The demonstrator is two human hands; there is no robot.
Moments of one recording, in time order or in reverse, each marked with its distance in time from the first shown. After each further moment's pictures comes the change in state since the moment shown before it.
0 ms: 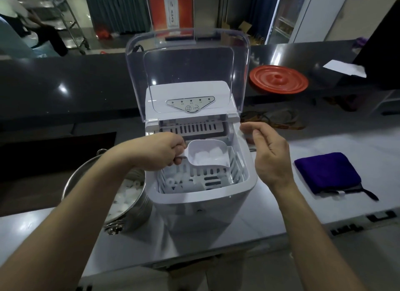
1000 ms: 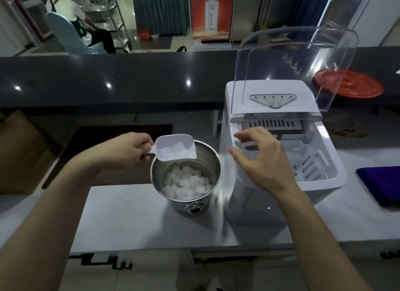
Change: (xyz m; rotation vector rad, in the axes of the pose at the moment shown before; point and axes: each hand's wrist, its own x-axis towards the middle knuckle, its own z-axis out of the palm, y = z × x) left_hand -0.130 -0.215 -0.045 -0.125 0.262 -0.196; right_hand -0.047 -0.077 0.145 -0.251 -0.214 -0.239
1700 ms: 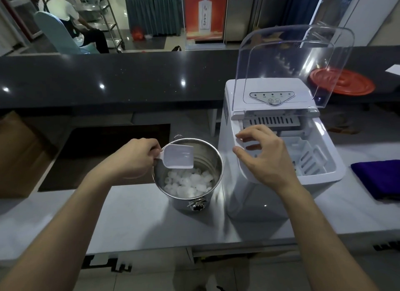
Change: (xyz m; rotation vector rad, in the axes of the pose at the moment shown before) left_hand 0.011 -0.005 0.027 0.182 0.083 0.029; right_hand -0.003 0.006 0.003 -0.008 -0.005 -0.004
